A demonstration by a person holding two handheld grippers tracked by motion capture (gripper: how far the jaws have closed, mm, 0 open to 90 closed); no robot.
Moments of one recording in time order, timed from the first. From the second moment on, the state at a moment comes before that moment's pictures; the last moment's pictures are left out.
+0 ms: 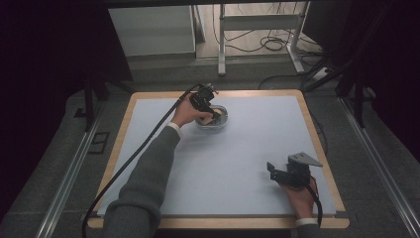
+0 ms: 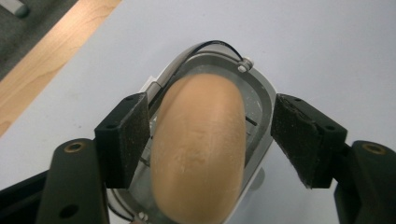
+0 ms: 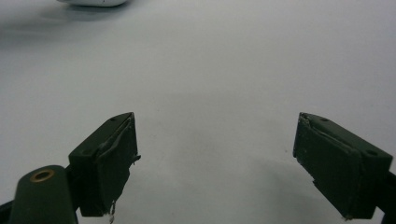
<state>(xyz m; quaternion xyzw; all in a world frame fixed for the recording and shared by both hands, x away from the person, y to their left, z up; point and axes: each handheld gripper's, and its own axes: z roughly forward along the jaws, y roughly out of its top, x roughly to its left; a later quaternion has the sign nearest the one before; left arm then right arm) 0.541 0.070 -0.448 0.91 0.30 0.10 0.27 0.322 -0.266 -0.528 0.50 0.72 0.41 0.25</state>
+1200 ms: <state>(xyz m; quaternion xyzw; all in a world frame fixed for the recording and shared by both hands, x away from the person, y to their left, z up) 0.390 0.145 -0.459 0.87 0.33 0.15 0.34 0.322 -0.265 -0.528 0.50 0.72 0.40 0.25</state>
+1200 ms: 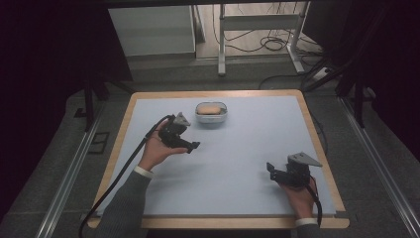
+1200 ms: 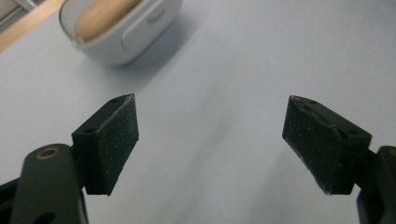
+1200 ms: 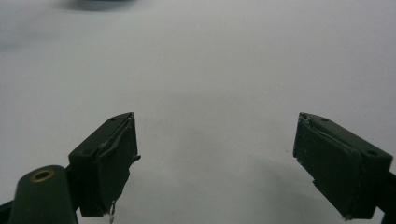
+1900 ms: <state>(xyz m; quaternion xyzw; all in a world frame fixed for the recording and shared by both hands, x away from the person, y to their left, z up) 0.318 0.219 -0.512 0.81 0.43 0.14 0.36 0.322 -0.265 -0.528 0.50 0.72 0.40 0.26</state>
